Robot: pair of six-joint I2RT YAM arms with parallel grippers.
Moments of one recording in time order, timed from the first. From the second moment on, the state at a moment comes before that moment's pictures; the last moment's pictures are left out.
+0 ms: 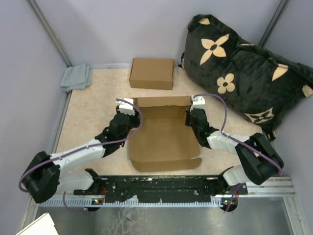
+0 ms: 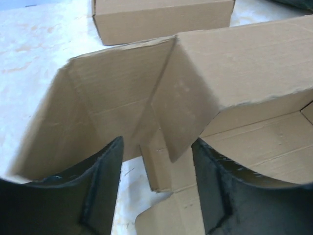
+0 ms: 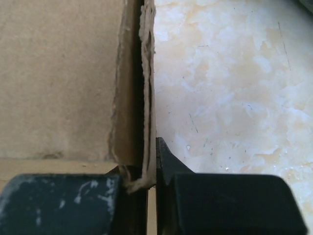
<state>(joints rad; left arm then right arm) -0.77 1.20 0.55 0.42 -0.54 -0.12 0.54 1.40 0.52 0.46 0.35 0.28</state>
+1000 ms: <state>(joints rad) -0.26 1.02 0.07 0.66 -0.10 -0.45 0.39 1.36 0.71 0.04 0.07 0.24</state>
